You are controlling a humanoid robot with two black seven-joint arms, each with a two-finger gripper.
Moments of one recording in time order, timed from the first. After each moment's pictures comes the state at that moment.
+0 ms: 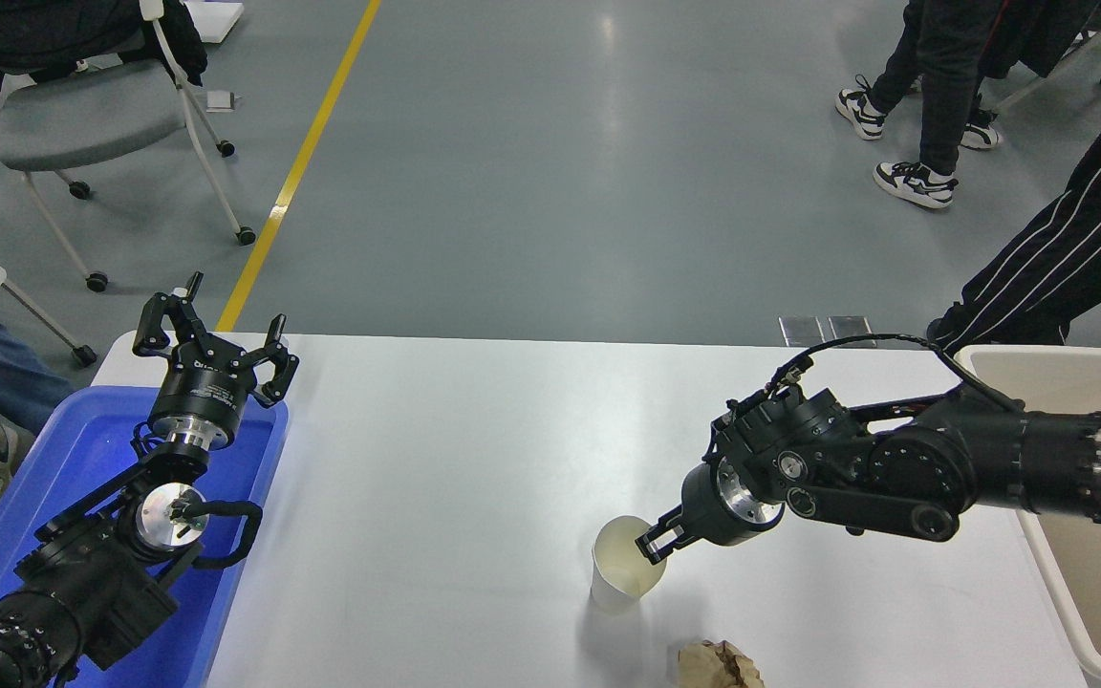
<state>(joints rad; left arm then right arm) -0.59 0.29 -0.81 -0.47 -0.06 -0.50 -0.60 1.25 -0.25 -0.36 1.13 -1.21 0.40 0.05</state>
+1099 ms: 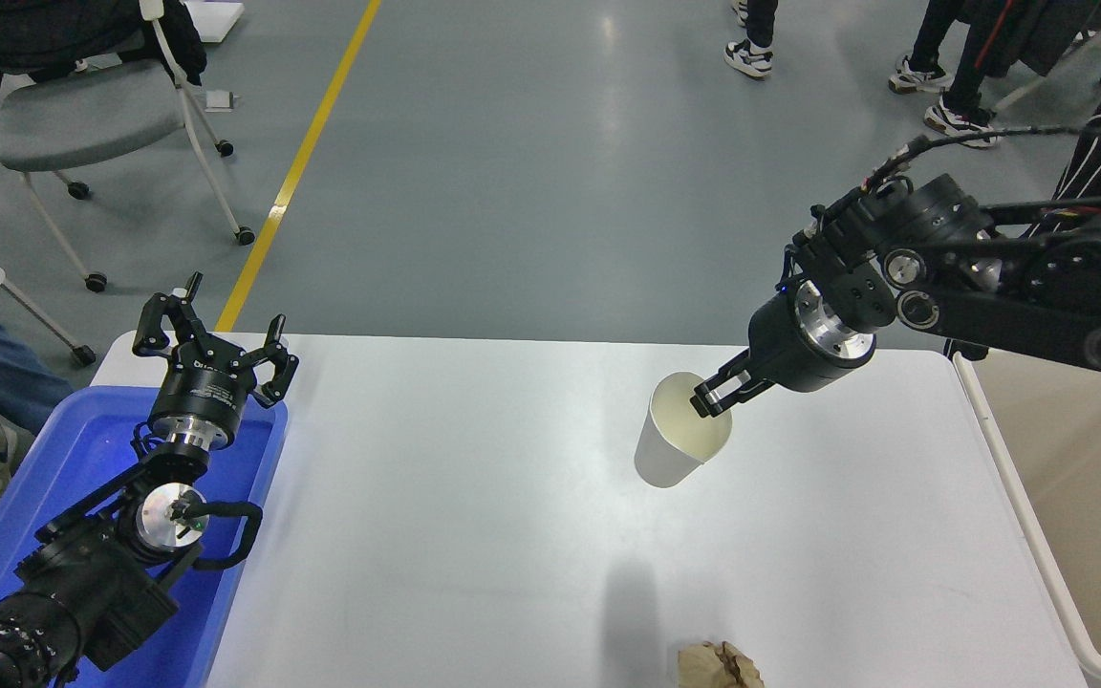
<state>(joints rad) -0.59 0.29 -0.81 -0.47 -0.06 -0.50 -0.60 1.74 -0.54 -0.31 1.35 -1.08 0.69 0.05</state>
